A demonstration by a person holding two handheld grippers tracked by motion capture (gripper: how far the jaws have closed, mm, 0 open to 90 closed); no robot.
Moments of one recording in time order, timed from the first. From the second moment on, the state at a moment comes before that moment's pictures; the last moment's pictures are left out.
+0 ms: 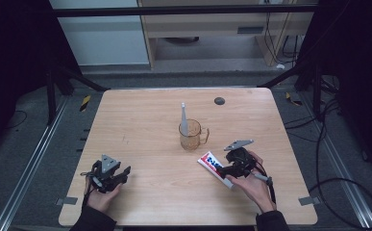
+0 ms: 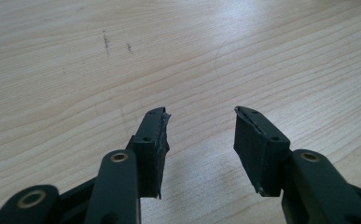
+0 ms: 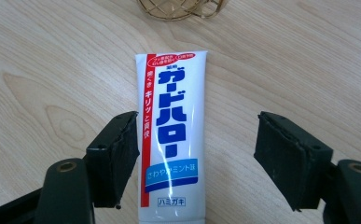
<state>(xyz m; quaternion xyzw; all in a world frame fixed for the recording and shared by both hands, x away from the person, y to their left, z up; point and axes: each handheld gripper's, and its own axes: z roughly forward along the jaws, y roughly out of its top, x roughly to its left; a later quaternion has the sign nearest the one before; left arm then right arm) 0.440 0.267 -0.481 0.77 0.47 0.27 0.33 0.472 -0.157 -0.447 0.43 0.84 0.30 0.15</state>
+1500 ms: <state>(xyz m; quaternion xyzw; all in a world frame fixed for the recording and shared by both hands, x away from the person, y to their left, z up) 0.441 0.265 -0.481 0.78 0.47 0.27 0.33 0.493 -0.125 -0.464 0.41 0.87 0.24 0.12</state>
